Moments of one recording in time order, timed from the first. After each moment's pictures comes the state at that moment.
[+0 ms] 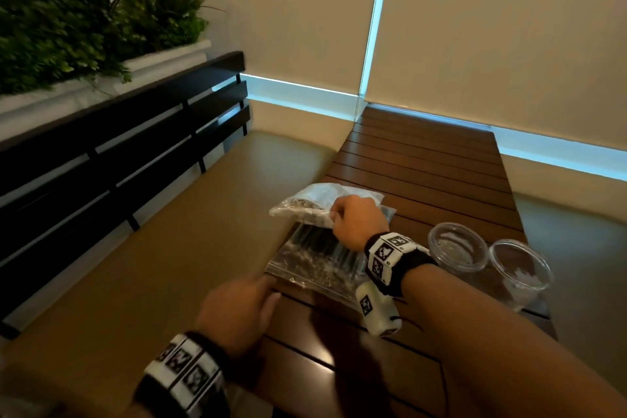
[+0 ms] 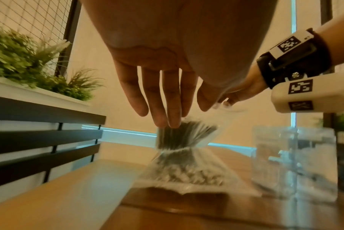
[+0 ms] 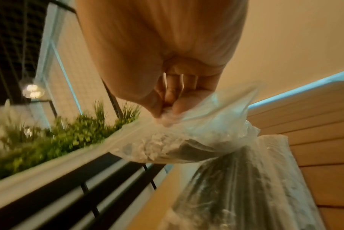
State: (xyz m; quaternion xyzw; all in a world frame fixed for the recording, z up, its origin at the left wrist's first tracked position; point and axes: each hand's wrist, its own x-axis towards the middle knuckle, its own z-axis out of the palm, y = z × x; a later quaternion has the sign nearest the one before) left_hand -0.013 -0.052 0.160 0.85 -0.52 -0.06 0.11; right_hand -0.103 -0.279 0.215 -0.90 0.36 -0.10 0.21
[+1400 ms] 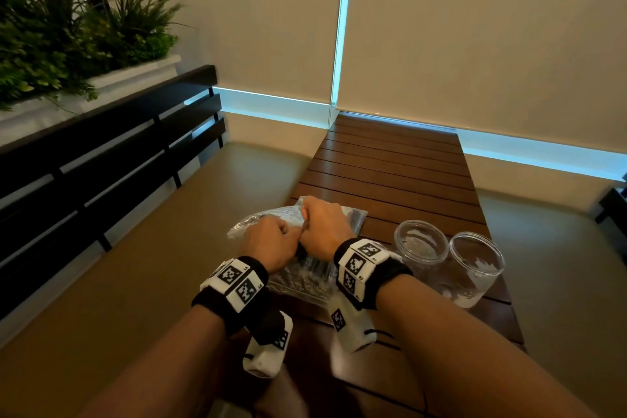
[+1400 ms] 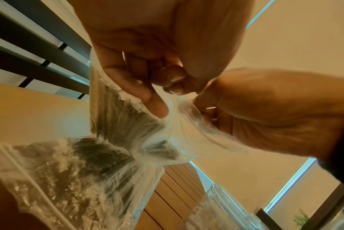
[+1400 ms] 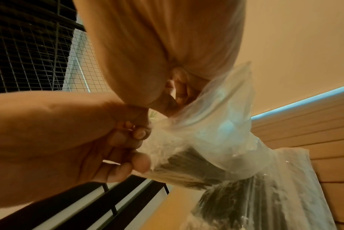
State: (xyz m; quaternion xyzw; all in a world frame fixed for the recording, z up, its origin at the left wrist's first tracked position) left_hand -0.029 -0.168 0.213 0.83 -0.40 -0.15 0.37; right_hand -0.118 -0.251 0.239 -0.90 0.33 -0.13 0.26
